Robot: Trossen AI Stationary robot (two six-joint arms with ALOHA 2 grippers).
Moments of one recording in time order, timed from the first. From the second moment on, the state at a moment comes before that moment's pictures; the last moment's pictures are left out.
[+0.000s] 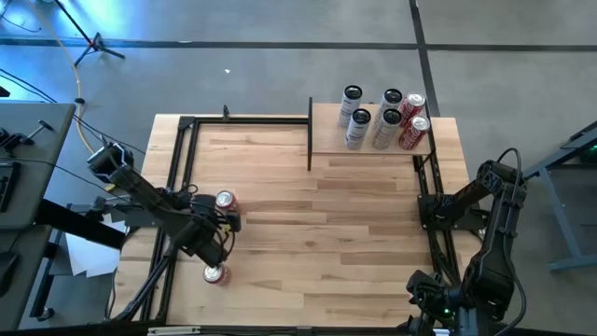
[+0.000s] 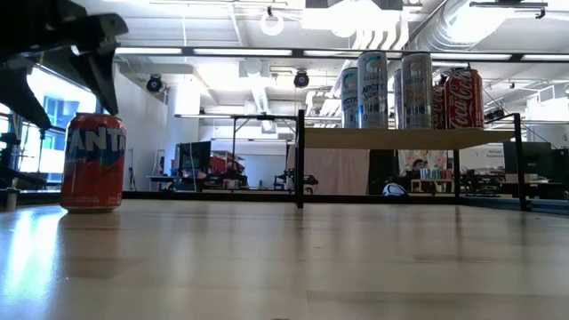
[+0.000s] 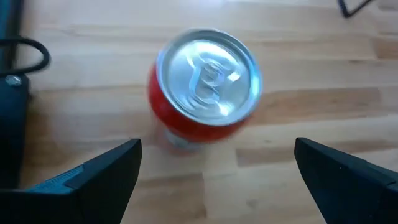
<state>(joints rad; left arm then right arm) -0.68 1.41 0.92 -1.28 -0.64 -2.27 1.17 1.57 1.49 -1.02 0.36 1.83</state>
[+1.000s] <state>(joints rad) -0.60 1.41 0.65 -1.02 -0.87 -2.25 1.17 1.57 1.49 -1.02 0.36 1.83</state>
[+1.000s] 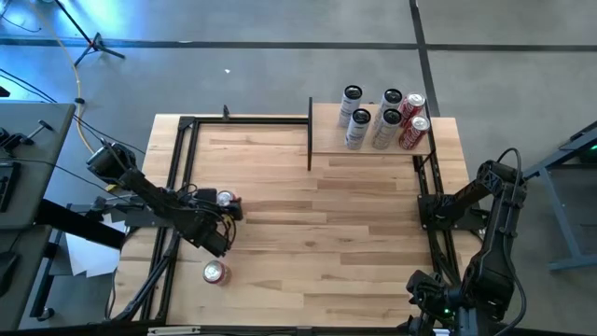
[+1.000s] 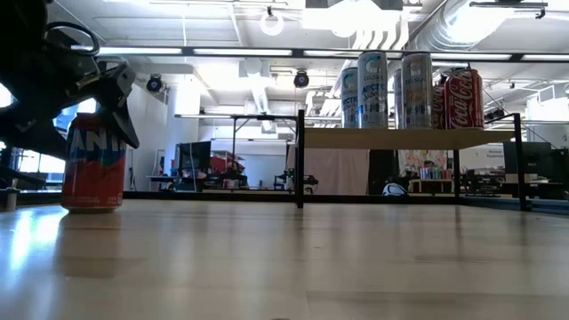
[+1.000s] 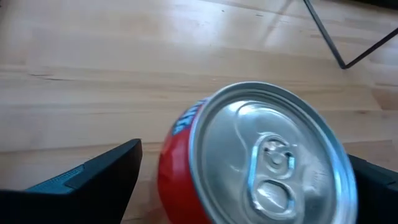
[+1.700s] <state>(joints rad) -0.61 1.39 0.66 -0.99 -0.86 -2.24 1.17 1.57 1.49 -1.02 0.36 1.83</state>
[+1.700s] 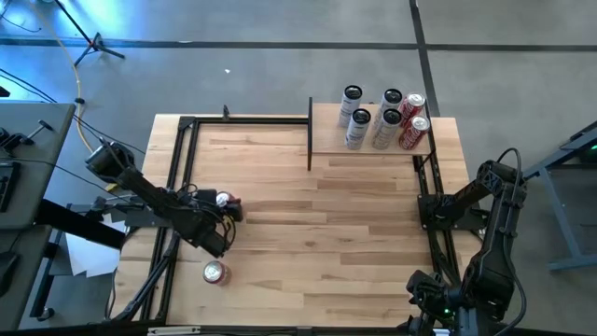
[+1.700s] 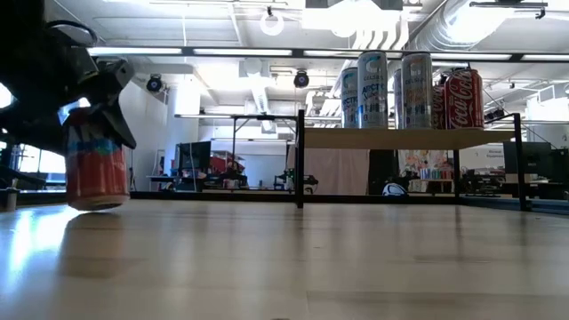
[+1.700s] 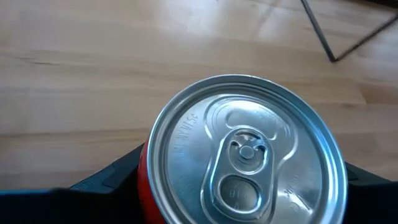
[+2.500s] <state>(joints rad) -0.35 1.28 1.13 -1.15 -0.88 -1.31 1.17 1.57 1.49 -1.02 0.36 1.83</state>
